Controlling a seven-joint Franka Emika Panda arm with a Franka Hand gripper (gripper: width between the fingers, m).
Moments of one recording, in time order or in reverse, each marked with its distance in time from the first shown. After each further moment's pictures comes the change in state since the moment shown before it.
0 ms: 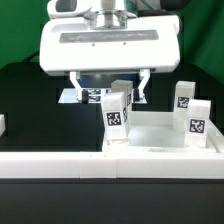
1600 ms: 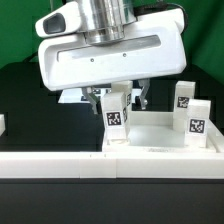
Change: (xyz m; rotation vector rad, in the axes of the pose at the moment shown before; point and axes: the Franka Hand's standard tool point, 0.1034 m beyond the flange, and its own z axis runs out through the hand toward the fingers) arm -0.001 -0.012 0.018 0.076 -0.376 0.145
